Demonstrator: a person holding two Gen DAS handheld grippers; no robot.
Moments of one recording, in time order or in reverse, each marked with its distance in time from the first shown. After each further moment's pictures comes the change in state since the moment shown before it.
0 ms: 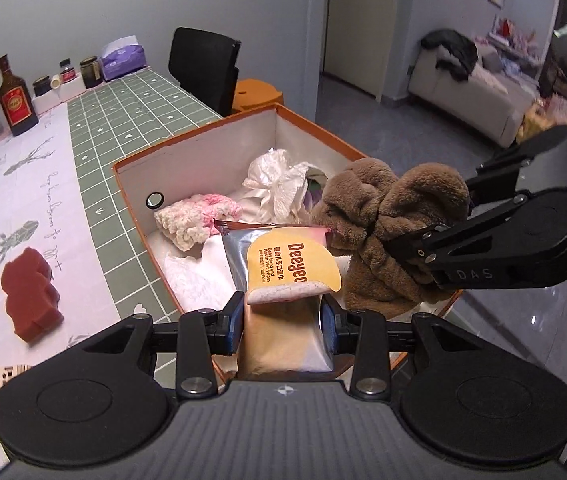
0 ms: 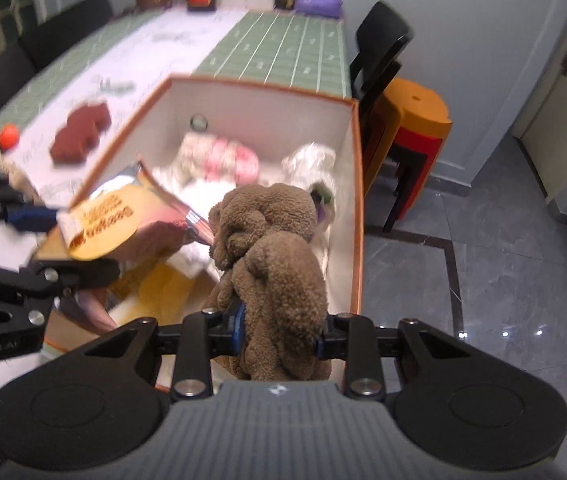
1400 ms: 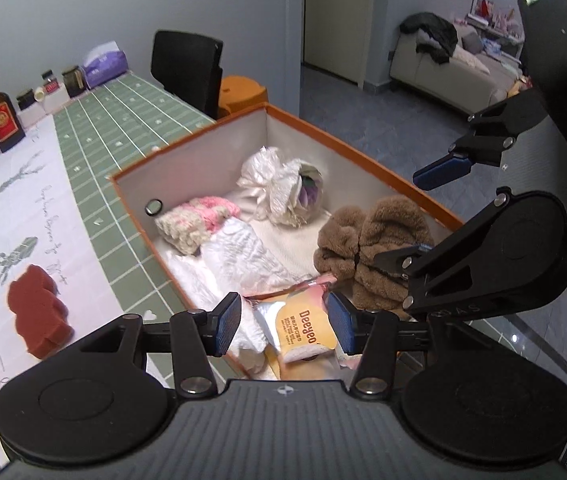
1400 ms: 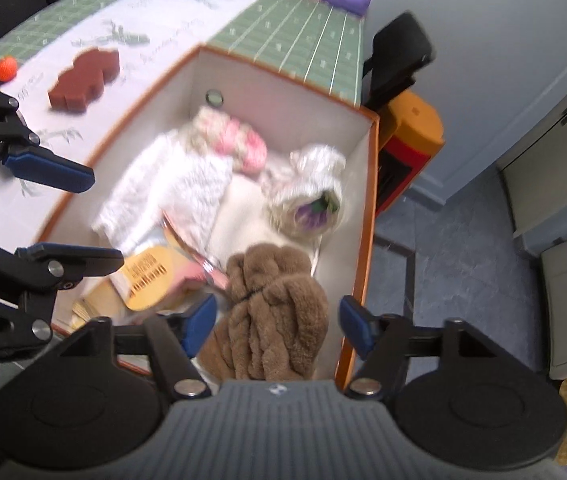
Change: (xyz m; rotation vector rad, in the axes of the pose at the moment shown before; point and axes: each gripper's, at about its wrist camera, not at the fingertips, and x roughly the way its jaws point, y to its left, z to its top) left arm -0.022 0.014 0.003 0.054 0.000 -0.028; right arm -0.015 0.042 0.015 -0.173 0.038 -0.133
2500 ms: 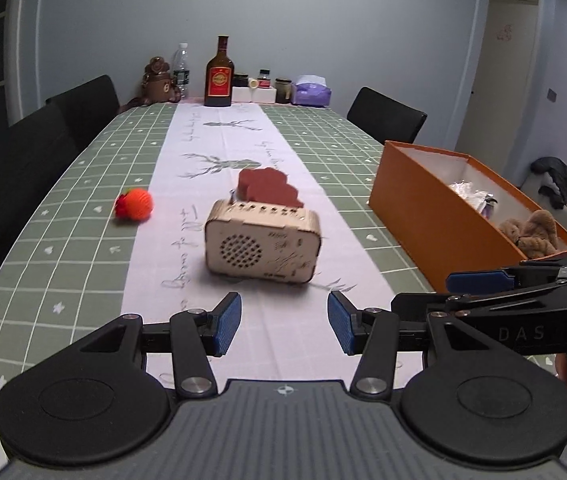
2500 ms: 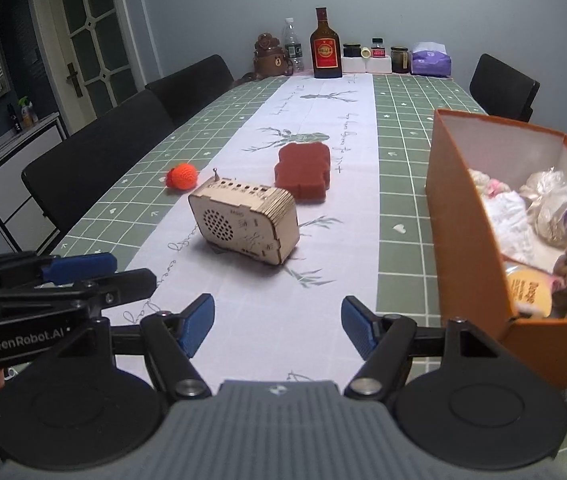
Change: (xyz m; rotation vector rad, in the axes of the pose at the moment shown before) left arm -0.111 0.126 -0.215 -0.440 -0.276 0.263; right arm -0.018 0.216 -0.020 0.282 -0.354 0.364
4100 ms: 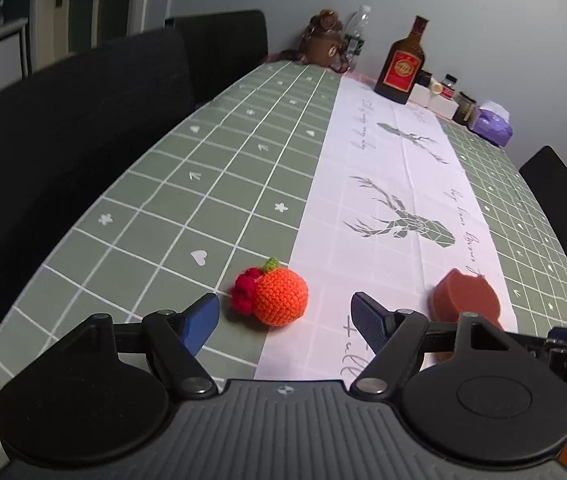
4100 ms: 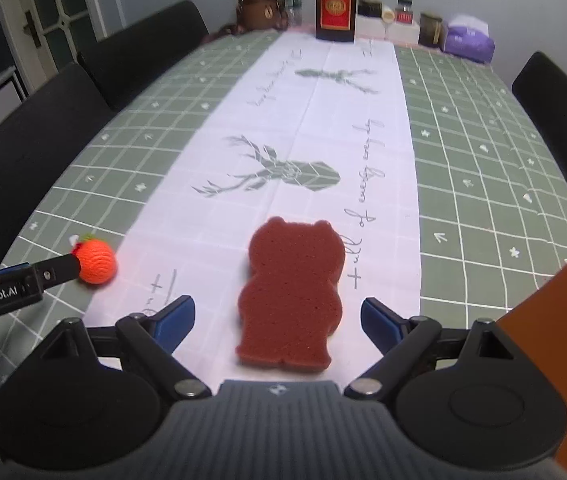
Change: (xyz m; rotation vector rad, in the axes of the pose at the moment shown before) left arm 0.167 0.157 0.110 -0.402 0.125 0.289; right arm 0.213 -0.003 0.185 -0.062 0.230 -0.074
